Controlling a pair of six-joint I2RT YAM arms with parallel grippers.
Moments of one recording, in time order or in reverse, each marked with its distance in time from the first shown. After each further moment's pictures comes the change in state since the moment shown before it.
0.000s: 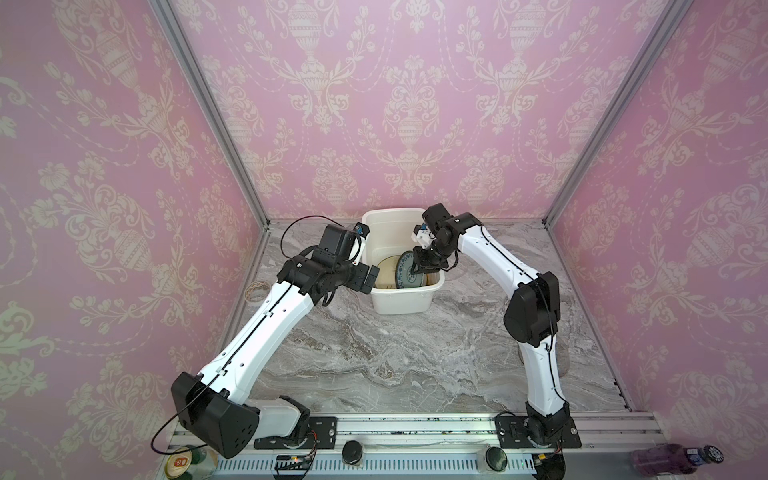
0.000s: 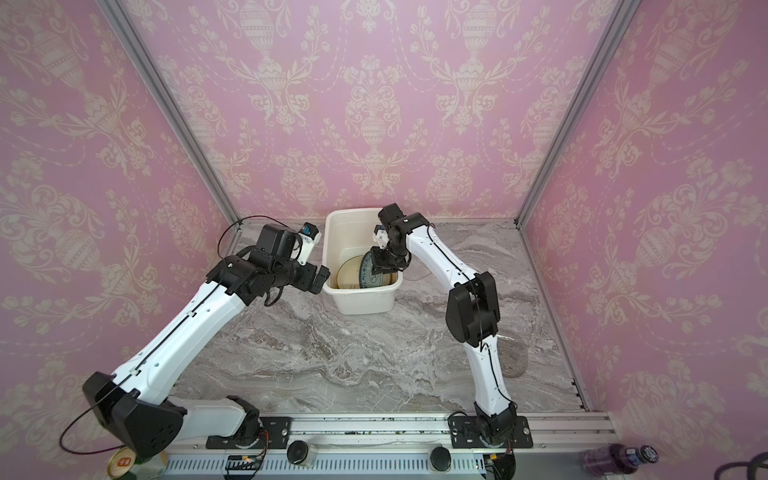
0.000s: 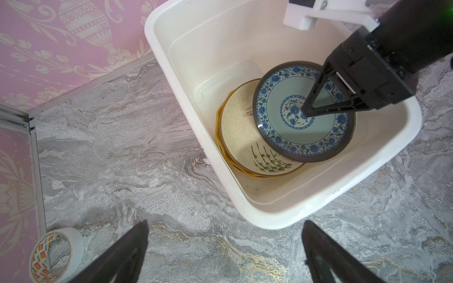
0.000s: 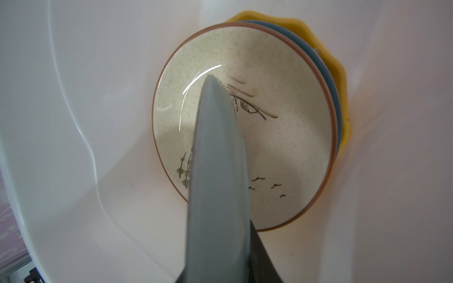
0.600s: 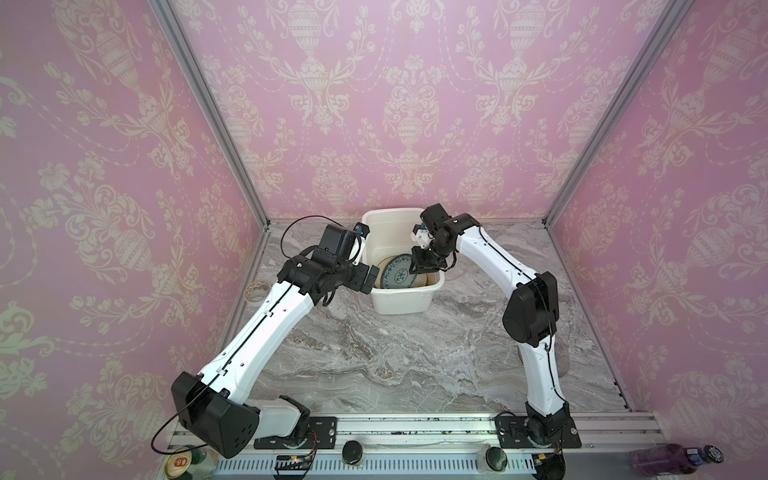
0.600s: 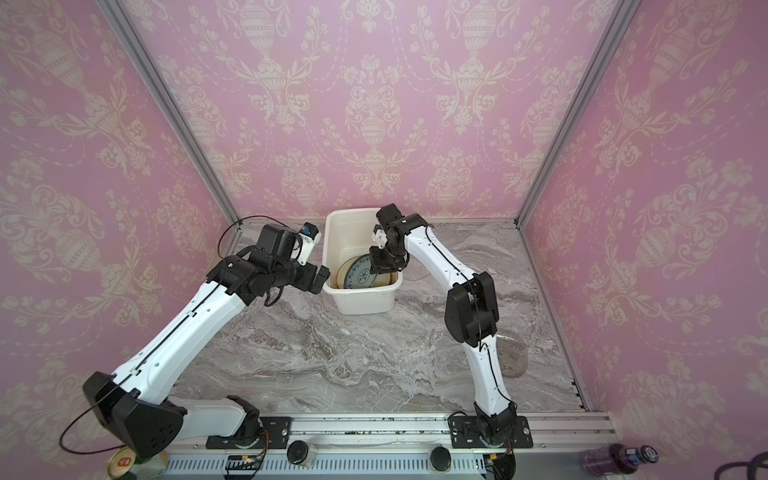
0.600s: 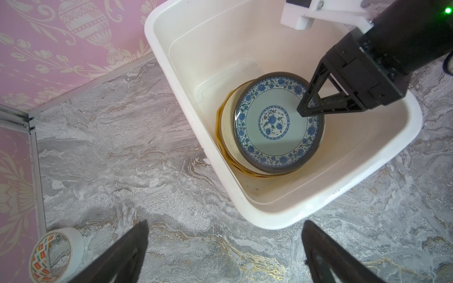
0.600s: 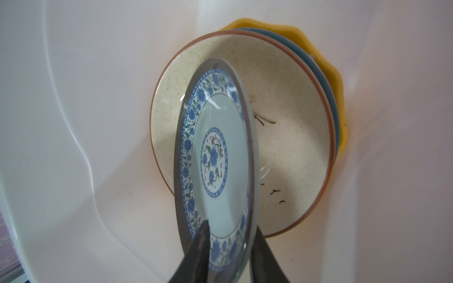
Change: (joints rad) left arm 0.000 0.001 0.000 0.000 0.000 0.000; right arm 0.006 0.008 0.002 0.022 0.027 0.022
